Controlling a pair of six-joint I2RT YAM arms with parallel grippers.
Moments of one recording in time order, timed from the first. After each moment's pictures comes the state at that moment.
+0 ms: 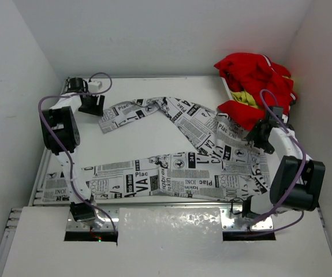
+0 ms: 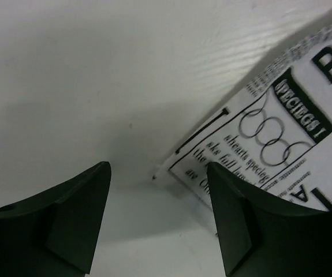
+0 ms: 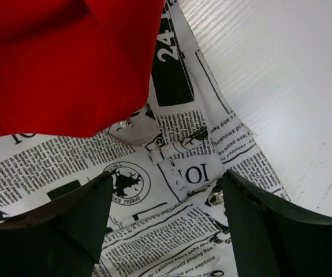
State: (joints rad) left arm 0.23 2.23 1.69 -0.50 0.24 0.37; right arm -0.24 1.42 0.87 -0.53 0.17 0.40
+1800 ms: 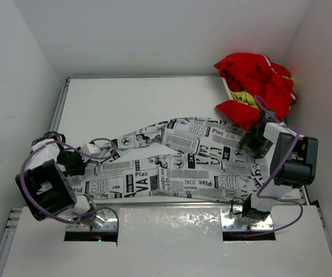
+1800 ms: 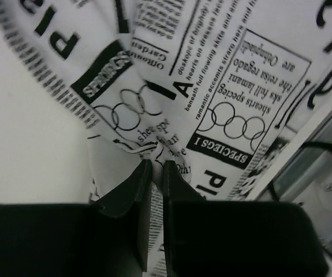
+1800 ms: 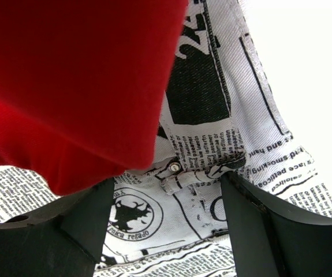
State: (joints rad) left arm 0.53 1.35 0.80 -1.06 0.42 1.60; right arm -0.25 1.70 0.90 -0.48 0.06 0.45
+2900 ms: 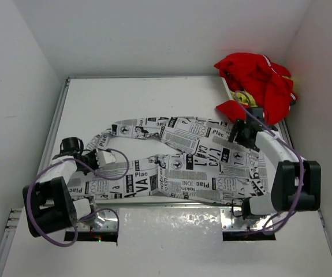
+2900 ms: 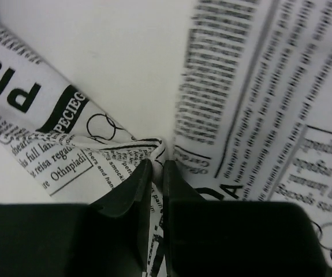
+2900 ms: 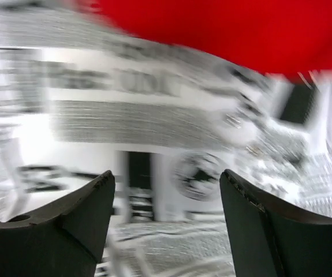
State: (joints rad) left arm 0.31 1.21 0.47 -0.49 0.47 1.48; right arm -0.06 1.43 0.81 -0.46 0.08 0.34
